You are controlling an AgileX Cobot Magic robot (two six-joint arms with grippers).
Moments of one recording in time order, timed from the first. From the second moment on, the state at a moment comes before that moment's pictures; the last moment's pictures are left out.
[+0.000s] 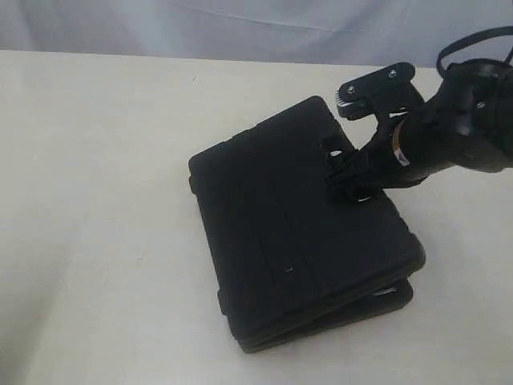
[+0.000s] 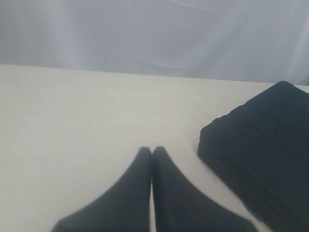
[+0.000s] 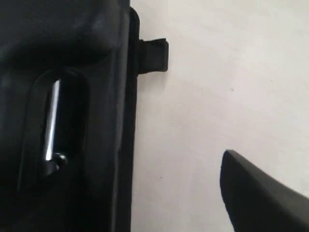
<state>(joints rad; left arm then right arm) -0.30 0.00 0.00 -0.01 0.27 -0.18 0.40 1.60 -0.85 -0.69 0.49 0.70</state>
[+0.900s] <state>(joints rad) -0.30 0.00 0.00 -0.01 0.27 -0.18 0.40 1.58 -0.85 -0.48 0.43 0.45</state>
